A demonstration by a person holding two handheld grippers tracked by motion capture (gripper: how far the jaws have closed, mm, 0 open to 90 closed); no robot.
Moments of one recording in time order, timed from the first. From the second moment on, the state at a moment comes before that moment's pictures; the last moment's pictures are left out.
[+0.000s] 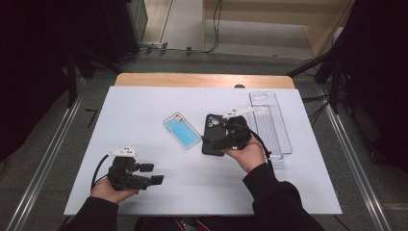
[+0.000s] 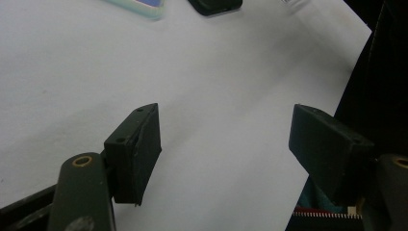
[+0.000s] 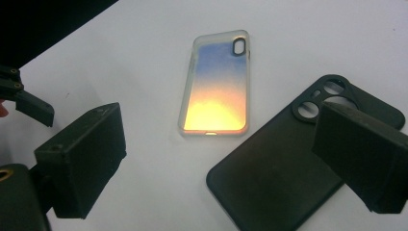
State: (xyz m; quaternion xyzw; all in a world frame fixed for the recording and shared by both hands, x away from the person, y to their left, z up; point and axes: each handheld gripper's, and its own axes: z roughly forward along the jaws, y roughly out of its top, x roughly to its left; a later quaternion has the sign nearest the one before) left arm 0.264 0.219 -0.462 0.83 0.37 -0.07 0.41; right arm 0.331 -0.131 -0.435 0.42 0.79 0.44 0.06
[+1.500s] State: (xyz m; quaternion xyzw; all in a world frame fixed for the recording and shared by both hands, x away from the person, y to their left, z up) left arm 0.264 0.218 -0.462 0.83 0.37 -0.07 0.41; right arm 0.394 -0.059 -0.459 0.42 0.81 0.41 0.07
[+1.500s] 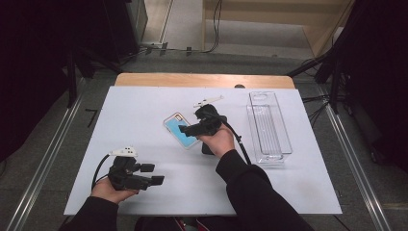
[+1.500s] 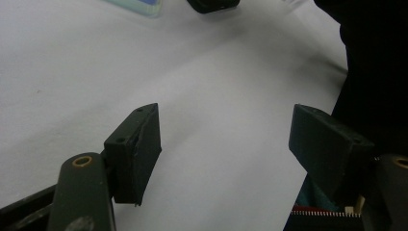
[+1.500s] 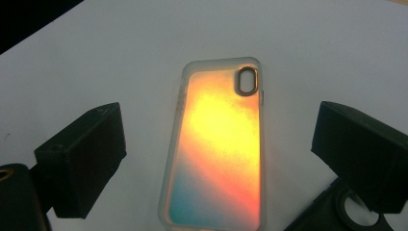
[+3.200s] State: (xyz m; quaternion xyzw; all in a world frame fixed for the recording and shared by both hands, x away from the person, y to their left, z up) left arm 0.265 0.221 -0.463 0.83 0.37 -0.08 0.41; right arm 0.409 -0.024 -0.496 0.43 0.82 0.38 0.08
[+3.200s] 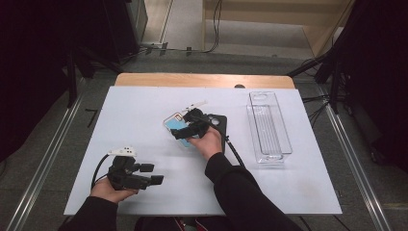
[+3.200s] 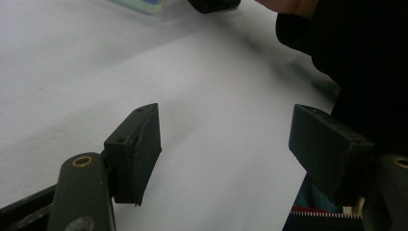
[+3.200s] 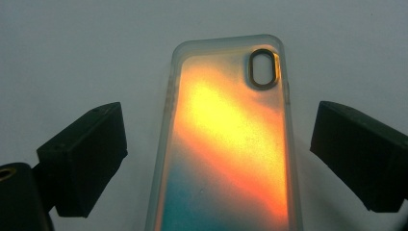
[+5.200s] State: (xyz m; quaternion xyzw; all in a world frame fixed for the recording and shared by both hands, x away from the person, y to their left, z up) left arm 0.265 0.220 -0.462 0.83 0.37 -0.07 0.41; right arm 0.399 -0.011 -0.510 0.41 0.84 0.32 0.14
